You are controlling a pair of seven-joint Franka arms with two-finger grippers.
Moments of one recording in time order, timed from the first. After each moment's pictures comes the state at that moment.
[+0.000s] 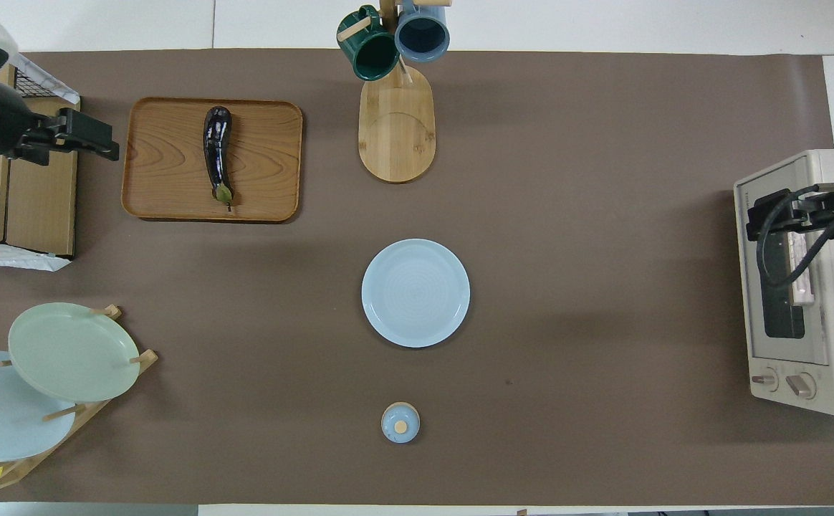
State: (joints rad) left arm -0.07 0.18 0.01 -1.44 -0.08 1.64 0.00; right arm 0.00 0.01 -0.05 -1.66 -0.04 1.58 -0.02
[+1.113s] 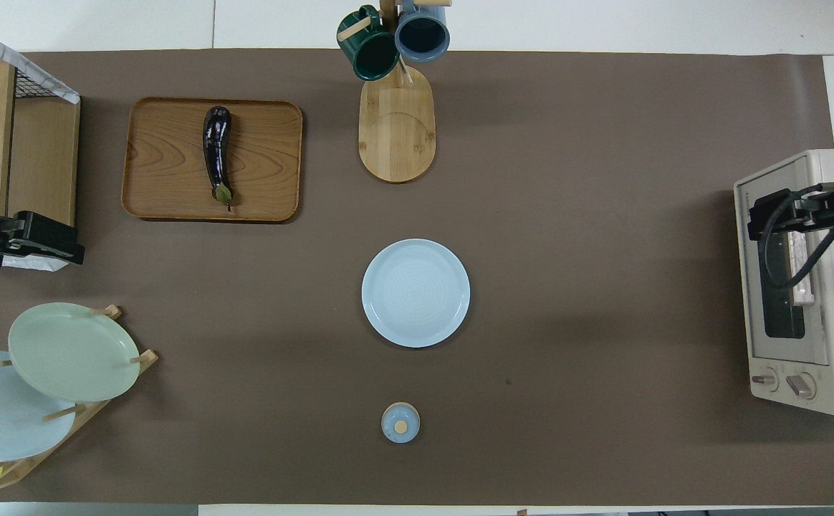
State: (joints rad) left arm -0.07 -0.03 0.00 -1.62 -0.04 1.46 -0.01; right arm 0.01 0.01 -0.04 -1.65 -0.04 1.57 -0.02
